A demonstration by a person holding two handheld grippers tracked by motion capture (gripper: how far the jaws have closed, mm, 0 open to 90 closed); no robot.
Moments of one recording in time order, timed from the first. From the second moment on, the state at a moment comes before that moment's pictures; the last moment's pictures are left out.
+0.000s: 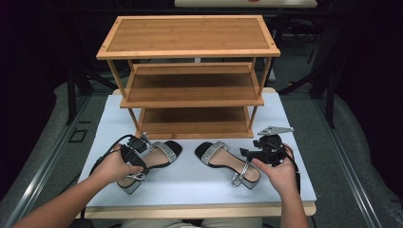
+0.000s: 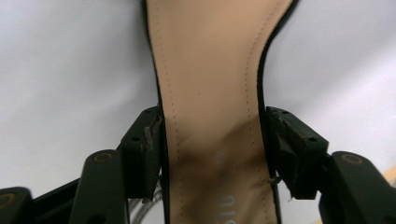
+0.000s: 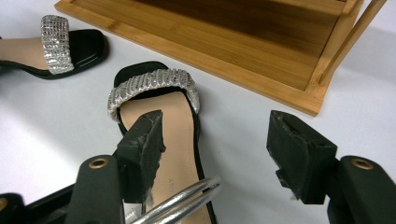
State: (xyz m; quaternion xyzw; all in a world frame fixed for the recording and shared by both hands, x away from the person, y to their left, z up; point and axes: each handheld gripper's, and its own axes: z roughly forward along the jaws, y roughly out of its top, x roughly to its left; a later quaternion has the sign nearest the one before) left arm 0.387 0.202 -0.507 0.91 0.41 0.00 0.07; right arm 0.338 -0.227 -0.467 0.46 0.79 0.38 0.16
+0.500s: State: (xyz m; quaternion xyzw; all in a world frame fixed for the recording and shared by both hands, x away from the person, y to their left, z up) left arm 0.398 0.196 -0.515 0.92 0.39 -0.02 0.02; right arm 0.339 -0.221 -0.471 0.46 0.79 0.37 0.16
